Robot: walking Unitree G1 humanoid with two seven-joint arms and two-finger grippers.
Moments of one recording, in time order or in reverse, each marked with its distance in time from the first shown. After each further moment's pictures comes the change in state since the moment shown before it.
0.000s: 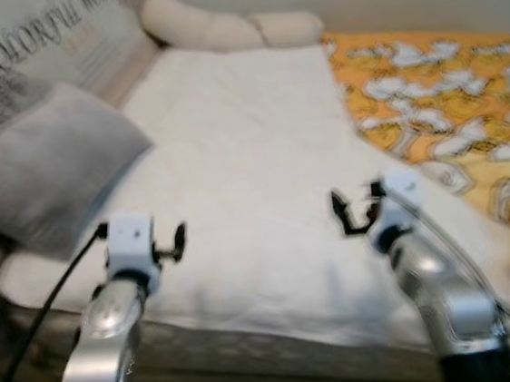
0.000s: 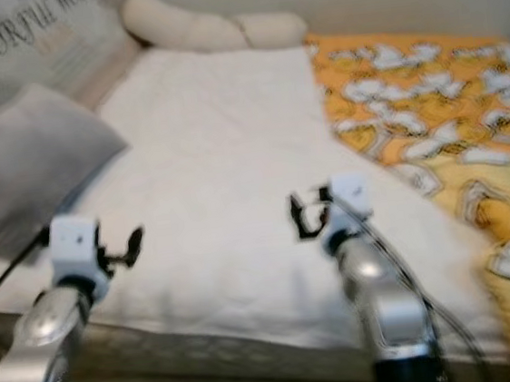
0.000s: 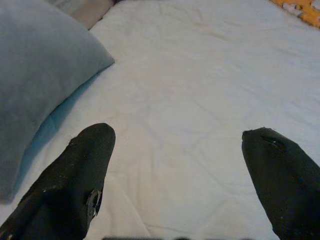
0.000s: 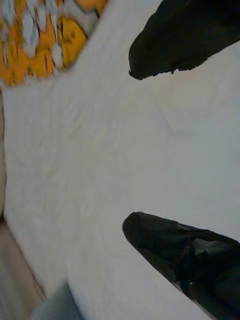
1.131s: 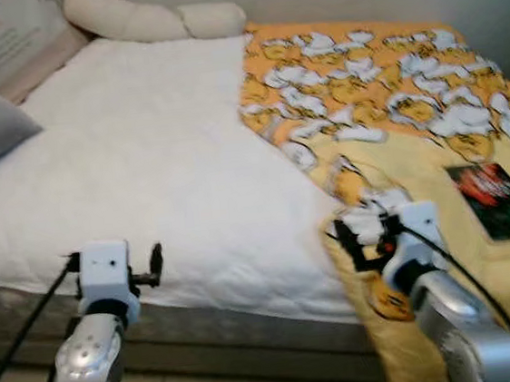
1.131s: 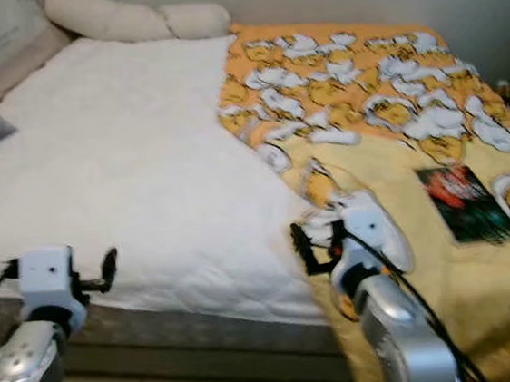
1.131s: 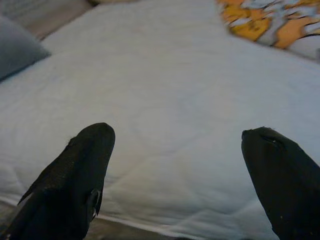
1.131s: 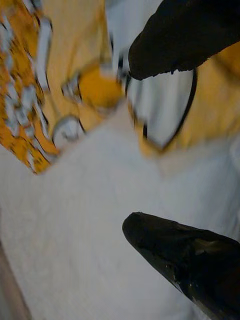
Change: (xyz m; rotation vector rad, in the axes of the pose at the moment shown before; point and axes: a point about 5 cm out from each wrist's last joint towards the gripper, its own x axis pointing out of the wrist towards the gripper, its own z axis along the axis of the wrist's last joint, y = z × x) left arm -0.032 0.008 -0.012 0.001 -0.027 0.082; right arm -0.043 -0.023 -0.021 0.008 -0.020 0.035
